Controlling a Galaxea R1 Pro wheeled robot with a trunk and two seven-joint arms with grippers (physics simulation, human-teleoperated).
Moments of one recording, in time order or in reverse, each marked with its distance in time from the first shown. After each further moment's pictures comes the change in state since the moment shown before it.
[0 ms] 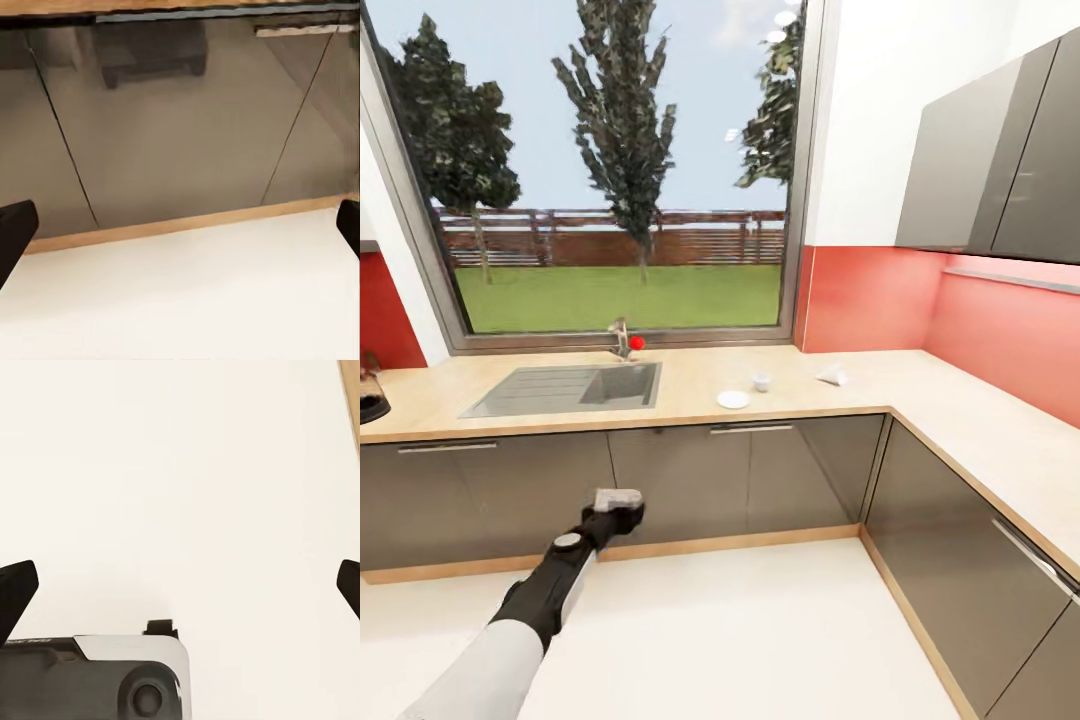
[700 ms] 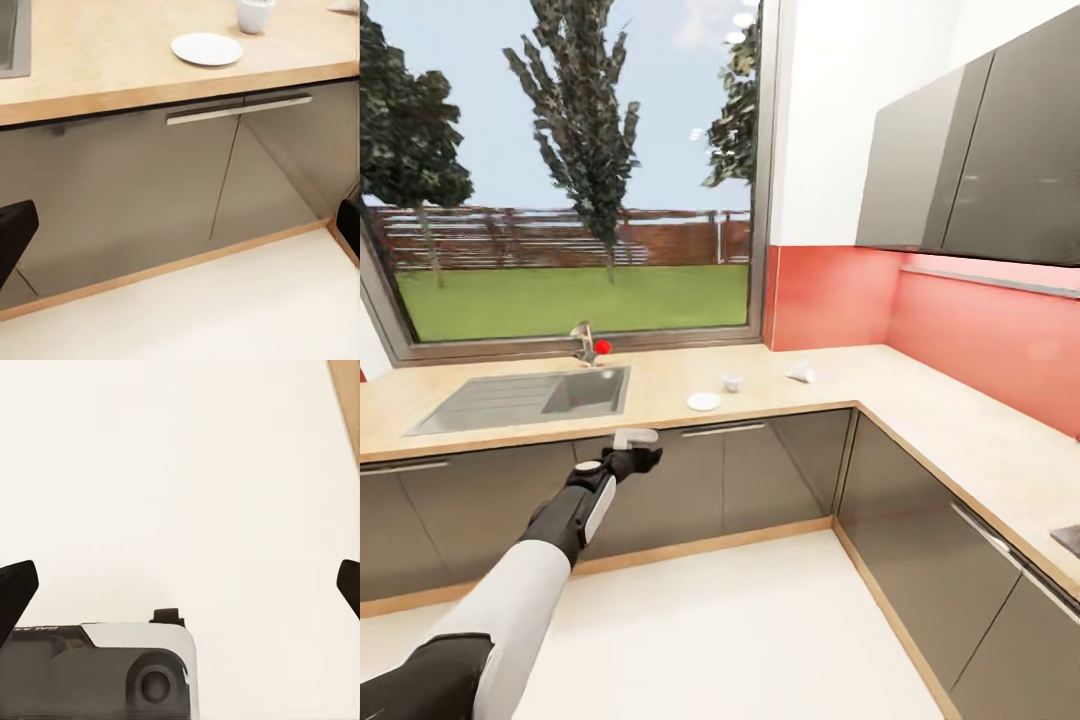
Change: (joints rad) left arm -0.218 -0.051 -0.004 -0.002 -0.005 0.178 -0.004; right arm 0.000 0.010 0.001 0.018 -0.002 0.008 0.003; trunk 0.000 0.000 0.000
